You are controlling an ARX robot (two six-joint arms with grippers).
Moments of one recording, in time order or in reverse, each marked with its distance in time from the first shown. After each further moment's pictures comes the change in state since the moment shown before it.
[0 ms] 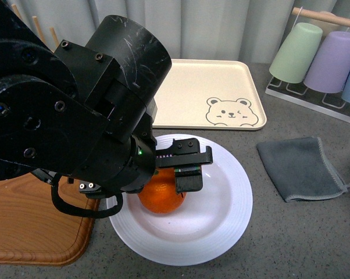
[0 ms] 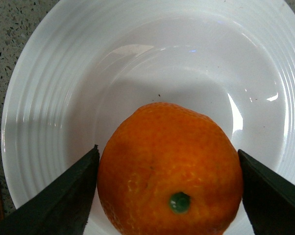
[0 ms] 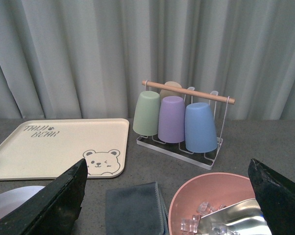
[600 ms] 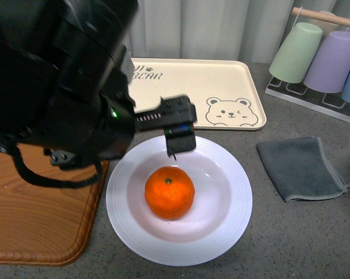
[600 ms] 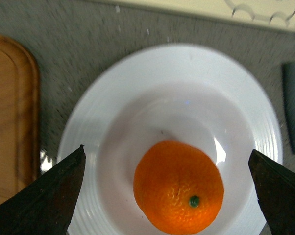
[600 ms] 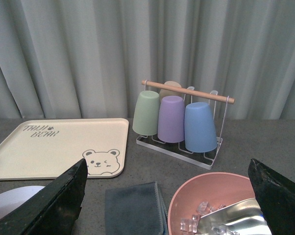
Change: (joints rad) left arm 0.055 -0.154 -0.046 0.035 -0.050 0.005; right arm 0.000 0.000 0.000 0.000 0.000 0.000
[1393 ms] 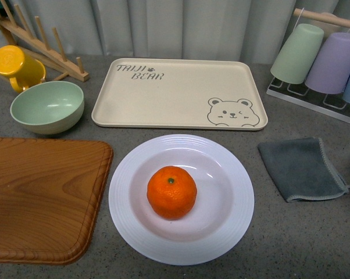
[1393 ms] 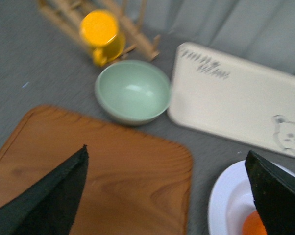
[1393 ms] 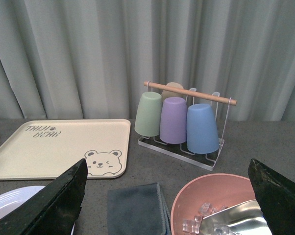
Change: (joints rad) left arm 0.236 -0.753 -0.604 0.308 -0.291 0.209; right arm 0.000 0.000 0.000 0.000 0.000 0.000
